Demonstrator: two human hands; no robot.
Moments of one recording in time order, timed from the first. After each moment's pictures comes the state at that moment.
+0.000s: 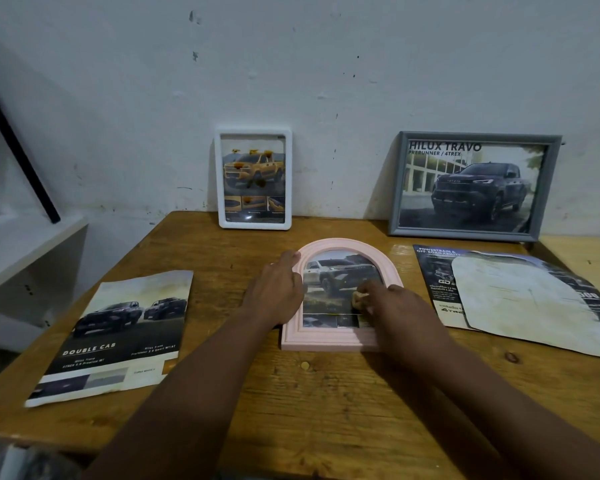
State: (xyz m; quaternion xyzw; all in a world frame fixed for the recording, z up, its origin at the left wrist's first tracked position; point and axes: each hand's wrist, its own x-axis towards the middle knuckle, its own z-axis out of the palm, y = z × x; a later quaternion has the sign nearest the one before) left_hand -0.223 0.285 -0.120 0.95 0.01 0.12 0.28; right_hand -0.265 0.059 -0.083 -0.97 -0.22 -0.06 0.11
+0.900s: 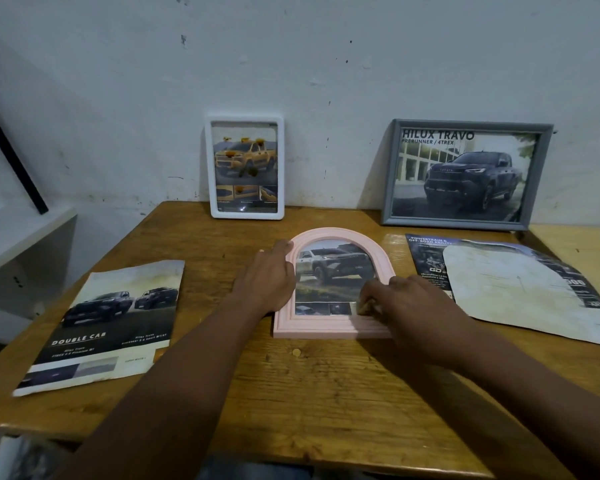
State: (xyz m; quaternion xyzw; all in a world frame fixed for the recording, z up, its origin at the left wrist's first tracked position) left_hand -0.224 0.276 -0.122 0.97 0.01 0.08 0.24; right_hand -0.280 0.020 -0.069 -0.94 -0.33 -0.05 -0.01
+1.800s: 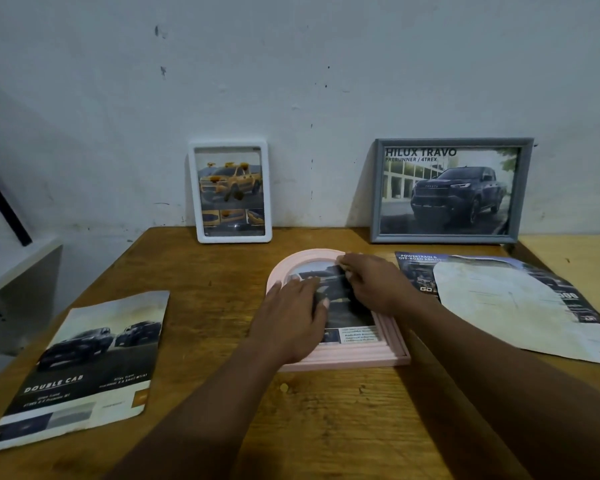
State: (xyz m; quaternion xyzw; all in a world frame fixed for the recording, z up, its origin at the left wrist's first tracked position) left_hand -0.243 0.222 -0.116 0.98 -0.08 0.06 0.17; right_hand -0.175 0.040 -0.085 -0.96 -0.20 -0.02 0.19
